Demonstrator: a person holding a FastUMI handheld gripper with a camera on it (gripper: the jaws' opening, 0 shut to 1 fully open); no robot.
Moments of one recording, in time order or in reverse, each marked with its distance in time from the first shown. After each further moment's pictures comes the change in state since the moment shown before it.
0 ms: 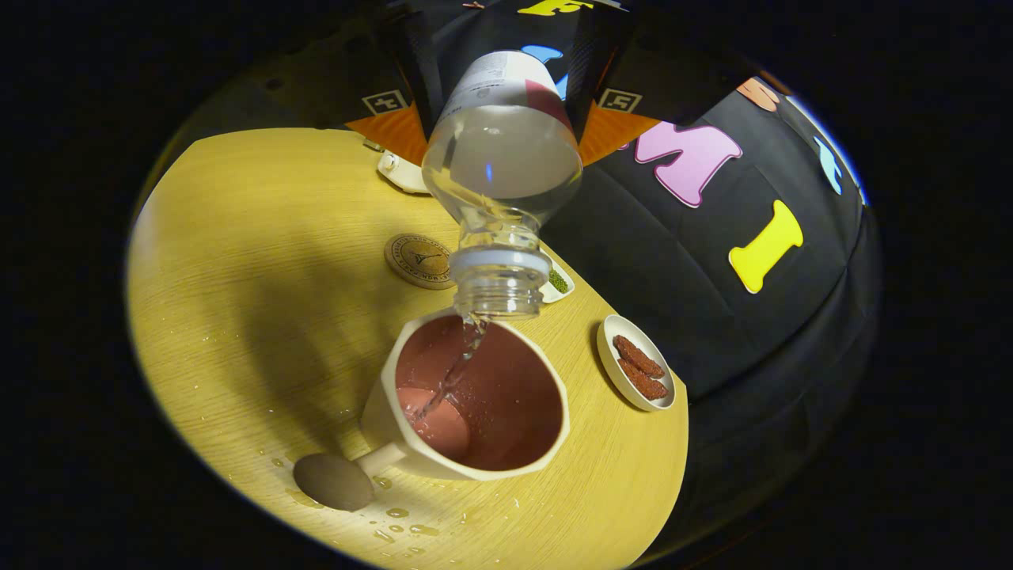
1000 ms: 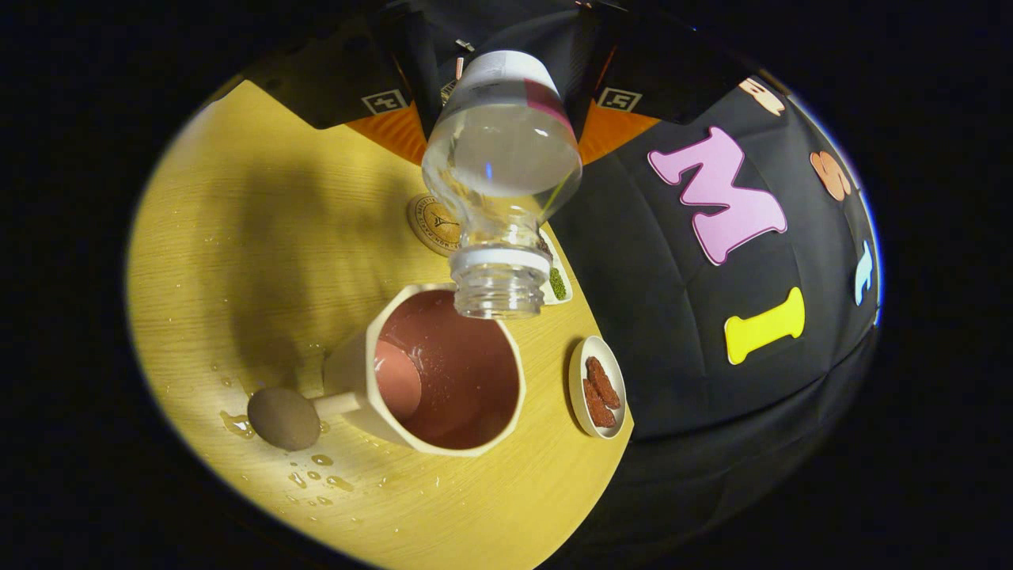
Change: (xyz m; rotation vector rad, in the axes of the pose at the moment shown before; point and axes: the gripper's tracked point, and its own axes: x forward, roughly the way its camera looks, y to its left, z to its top) arm 0.004 -0.031 0.009 -0.376 -0.069 -0.006
